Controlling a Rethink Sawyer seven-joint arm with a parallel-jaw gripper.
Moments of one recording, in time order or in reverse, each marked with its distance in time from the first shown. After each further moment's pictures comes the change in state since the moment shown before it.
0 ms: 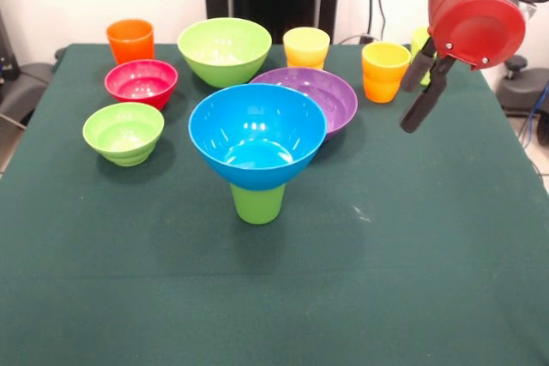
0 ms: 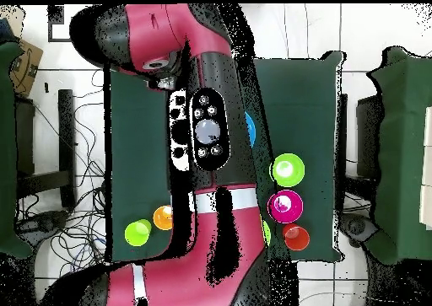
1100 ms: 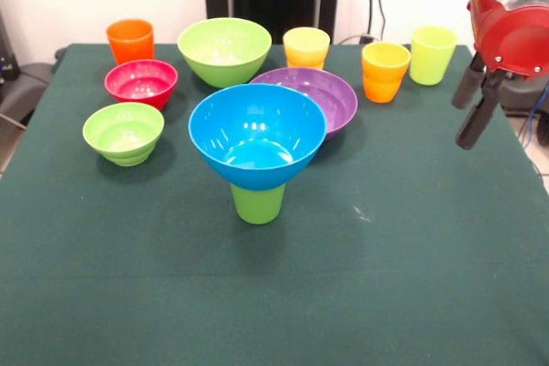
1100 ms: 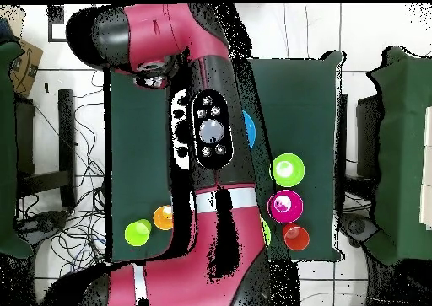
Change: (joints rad) arm -0.002 0.000 0.000 0.040 0.124 -0.117 0.037
